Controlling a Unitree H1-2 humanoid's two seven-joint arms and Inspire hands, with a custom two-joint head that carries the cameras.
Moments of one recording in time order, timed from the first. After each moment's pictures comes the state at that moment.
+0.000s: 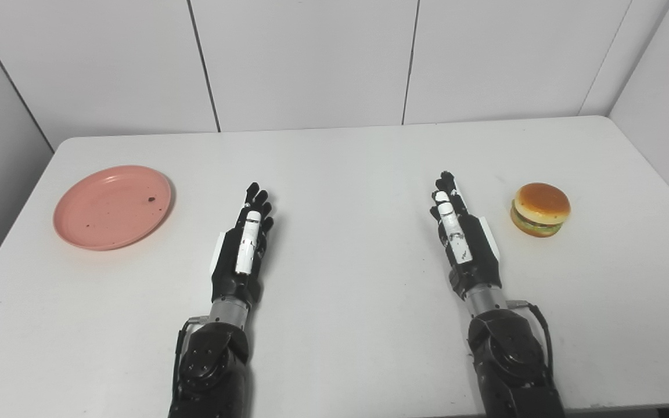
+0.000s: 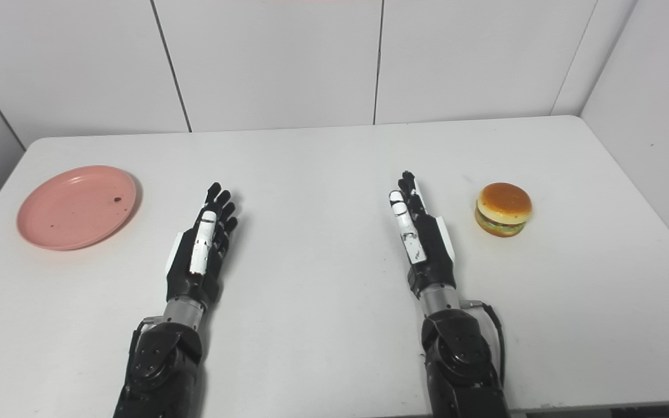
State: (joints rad) left arm -0.21 -0.09 0.00 0.18 -0.14 -0.01 -0.06; right arm -0.23 0.00 -0.03 0.12 0.11 -0.01 0.03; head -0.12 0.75
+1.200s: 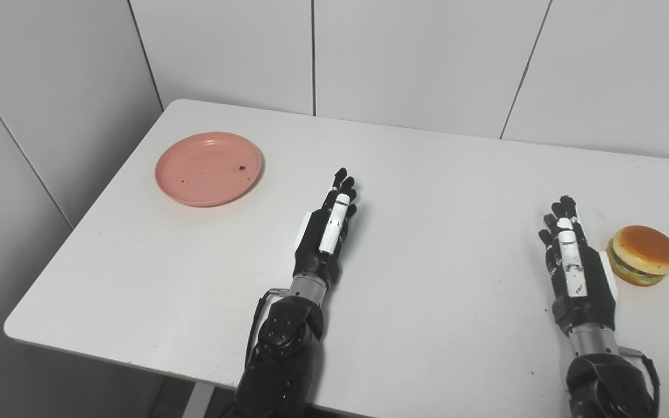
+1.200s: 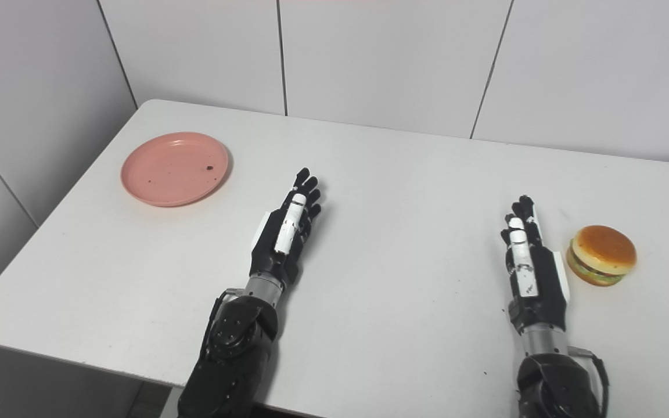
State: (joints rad) left arm -0.23 -0.14 0.02 0.18 -0.13 -0.05 0.00; right arm -0.25 -0.09 -0.08 0.19 0.18 -0.07 0.12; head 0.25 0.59
